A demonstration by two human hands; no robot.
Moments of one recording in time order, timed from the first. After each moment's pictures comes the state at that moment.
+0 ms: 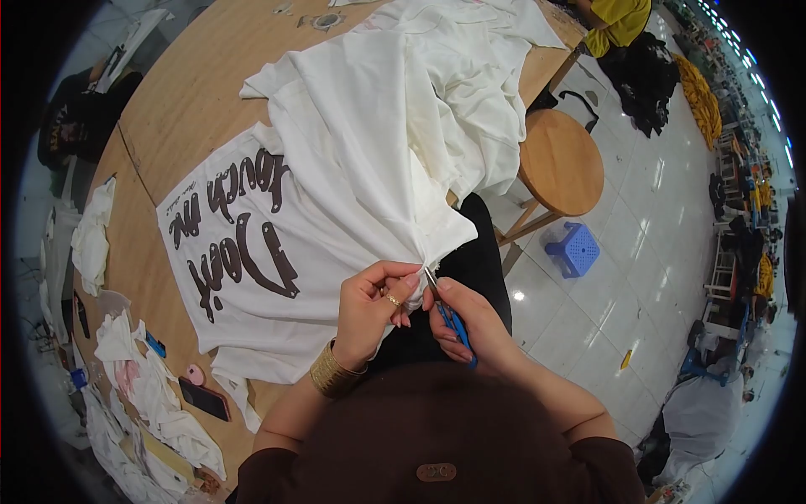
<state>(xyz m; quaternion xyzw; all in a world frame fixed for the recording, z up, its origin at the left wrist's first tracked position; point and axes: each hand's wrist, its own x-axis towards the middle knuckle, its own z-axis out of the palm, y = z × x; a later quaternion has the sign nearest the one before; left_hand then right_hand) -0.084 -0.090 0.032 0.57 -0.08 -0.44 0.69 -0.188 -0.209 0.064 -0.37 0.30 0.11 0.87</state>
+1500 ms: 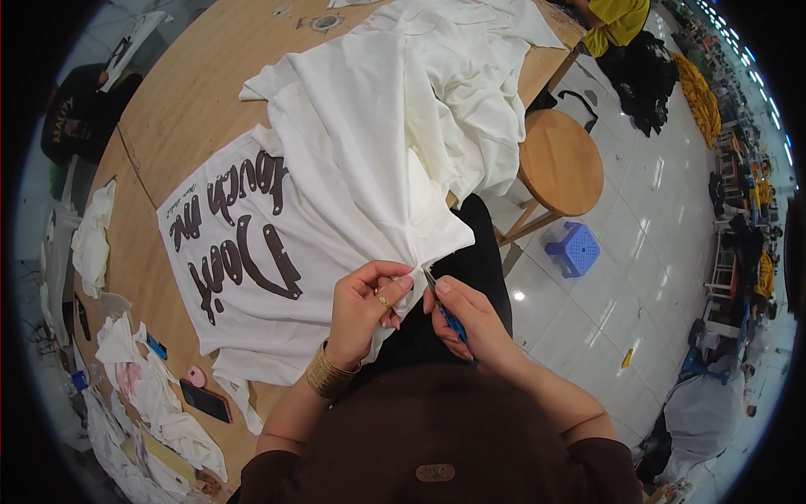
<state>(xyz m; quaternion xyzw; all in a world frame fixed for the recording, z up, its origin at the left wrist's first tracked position) -0.078 -0.086 0.037 0.58 -0.06 -0.45 0.68 -0.187 -0.209 0.066 -0.44 0.29 0.10 0.84</state>
